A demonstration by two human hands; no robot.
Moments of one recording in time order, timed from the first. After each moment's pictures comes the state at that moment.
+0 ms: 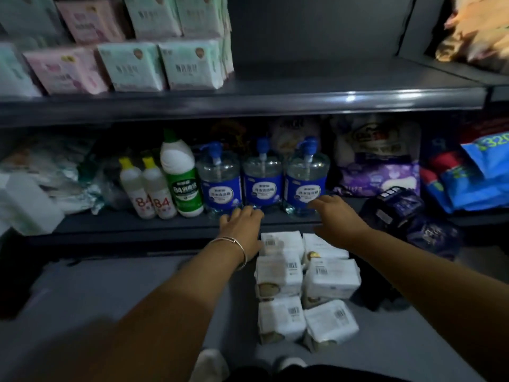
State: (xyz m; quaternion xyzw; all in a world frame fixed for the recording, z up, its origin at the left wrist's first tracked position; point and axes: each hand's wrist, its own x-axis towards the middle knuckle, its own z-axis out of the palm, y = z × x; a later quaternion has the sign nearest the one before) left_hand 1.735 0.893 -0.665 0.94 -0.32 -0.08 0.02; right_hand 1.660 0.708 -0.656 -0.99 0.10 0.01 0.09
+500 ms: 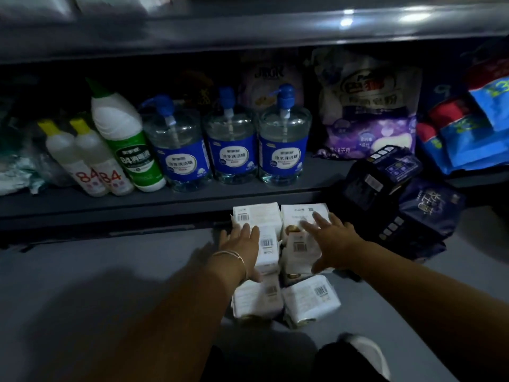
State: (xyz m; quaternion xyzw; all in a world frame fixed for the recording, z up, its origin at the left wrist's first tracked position) left_hand 1.716 0.841 -0.769 0.90 -0.33 -0.28 -0.06; right_hand 1.637 0.660 -0.762 -0.95 0.13 0.28 0.03
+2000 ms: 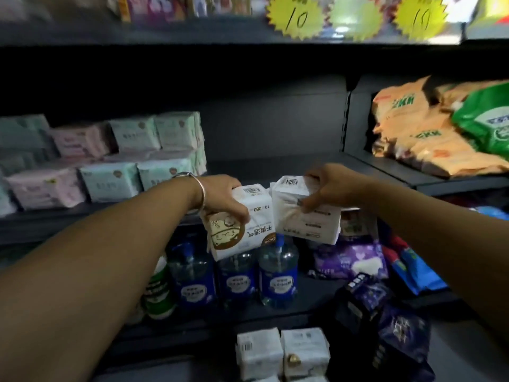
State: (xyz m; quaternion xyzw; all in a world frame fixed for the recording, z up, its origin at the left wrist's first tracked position) left_hand 1.812 0.829 -0.415 0.90 -0.37 -0.16 0.17; right_hand 1.688 0.637 -0.418 -0.96 0.14 -0.09 0.21
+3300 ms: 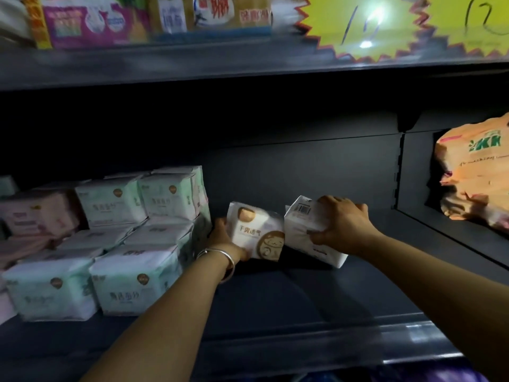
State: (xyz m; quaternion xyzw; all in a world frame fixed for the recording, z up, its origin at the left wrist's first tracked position) left_hand 2.042 0.715 -0.465 0.89 -0.14 0.00 0.43; right_hand 1.913 0.525 -0.424 -0.95 0.16 -0.25 0.10
